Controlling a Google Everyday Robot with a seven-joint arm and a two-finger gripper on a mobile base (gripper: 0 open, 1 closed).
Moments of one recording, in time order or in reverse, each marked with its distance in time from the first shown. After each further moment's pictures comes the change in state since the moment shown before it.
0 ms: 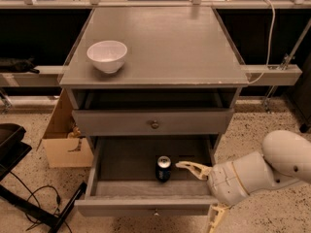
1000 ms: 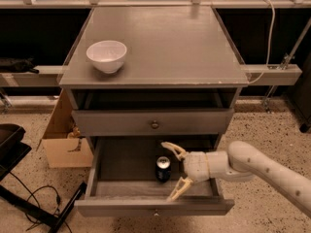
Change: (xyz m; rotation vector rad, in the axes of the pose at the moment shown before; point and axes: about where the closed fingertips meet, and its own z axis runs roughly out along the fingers) arm 0.087 -0.124 0.097 0.219 -0.397 0.069
